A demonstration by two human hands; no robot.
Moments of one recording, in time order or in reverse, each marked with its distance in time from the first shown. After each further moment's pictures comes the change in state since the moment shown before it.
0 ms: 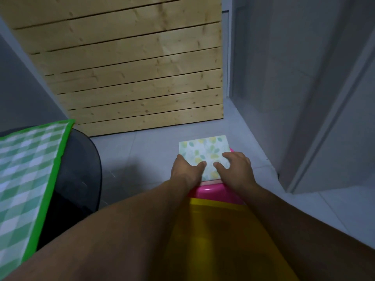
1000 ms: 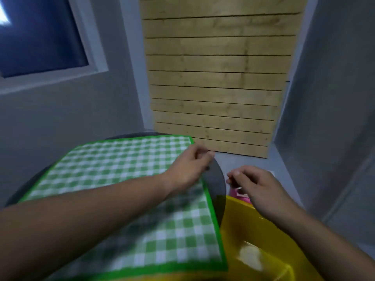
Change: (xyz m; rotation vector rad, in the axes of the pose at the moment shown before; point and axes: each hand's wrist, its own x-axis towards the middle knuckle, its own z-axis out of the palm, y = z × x) left_hand -0.264 0.021 -0.314 -0.258 -0.023 0.360; right_hand -0.252 -0.273 -0.157 0.407 -0.363 -0.374
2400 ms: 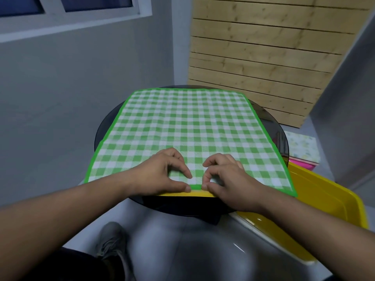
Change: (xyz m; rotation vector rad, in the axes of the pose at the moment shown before) left_hand -0.202 -0.123 -0.178 0.382 -0.209 0.030; right_hand -0.082 -0.071 0.201 -0.541 -0.545 -0.239
